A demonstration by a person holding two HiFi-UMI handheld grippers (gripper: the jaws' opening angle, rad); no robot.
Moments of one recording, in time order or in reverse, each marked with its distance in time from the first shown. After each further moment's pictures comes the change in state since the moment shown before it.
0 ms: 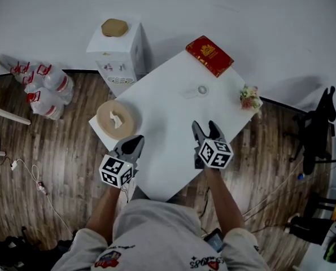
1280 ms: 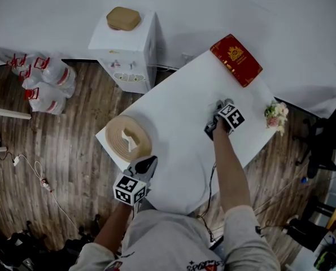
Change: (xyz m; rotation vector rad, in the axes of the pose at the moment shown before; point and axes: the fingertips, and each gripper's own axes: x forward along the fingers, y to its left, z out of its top) left arm 0.059 0.103 -0.080 -0.217 0.182 -0.028; right arm 0.259 -0.143 -0.041 0.490 0.193 -0.577
